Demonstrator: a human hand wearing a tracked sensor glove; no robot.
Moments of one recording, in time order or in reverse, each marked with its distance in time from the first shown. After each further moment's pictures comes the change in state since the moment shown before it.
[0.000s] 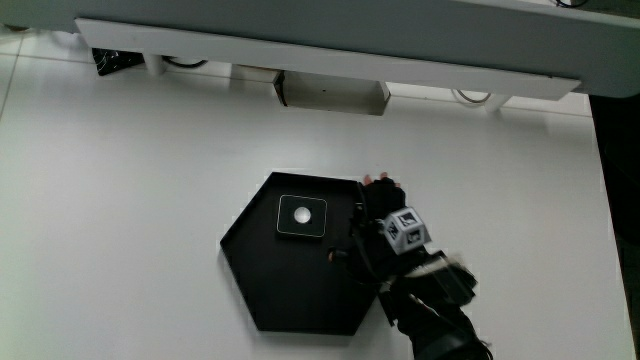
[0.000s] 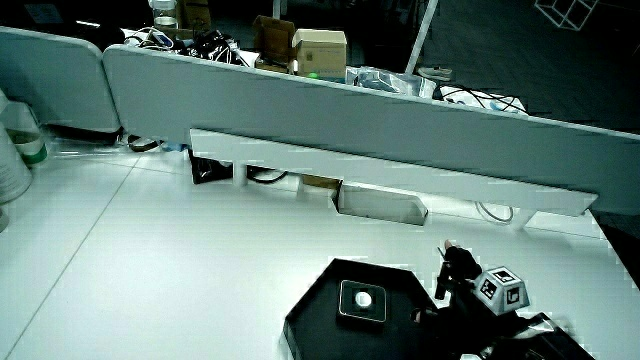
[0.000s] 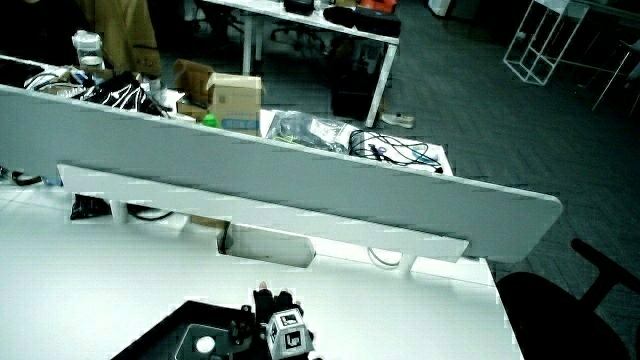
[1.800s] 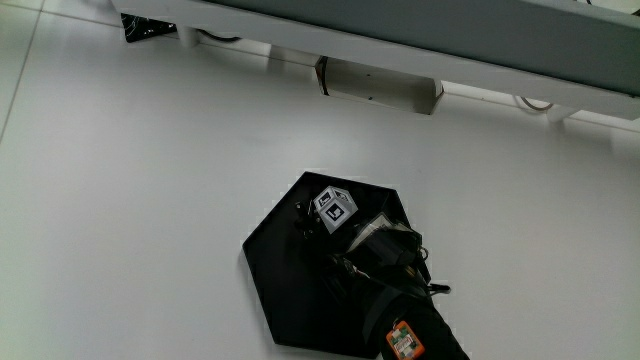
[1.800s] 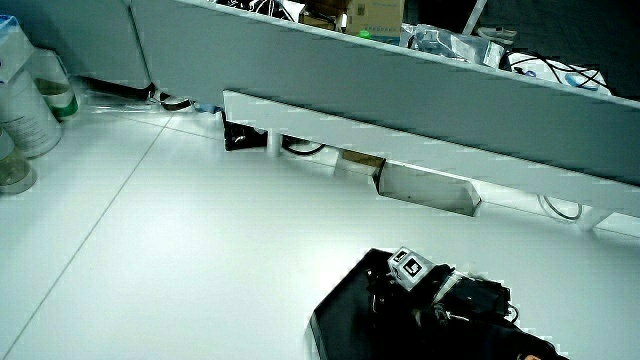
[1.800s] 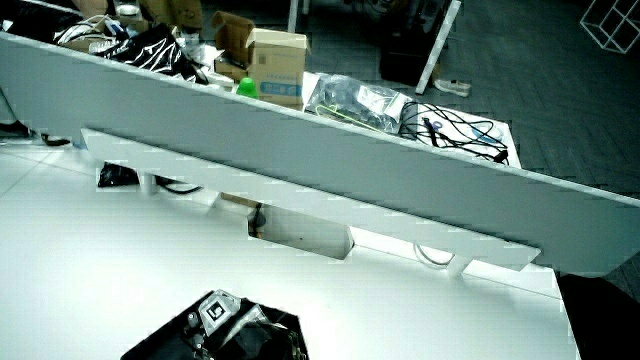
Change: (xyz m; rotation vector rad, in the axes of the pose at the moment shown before) arm -0.050 0.022 0.015 -0.173 -0.304 0.008
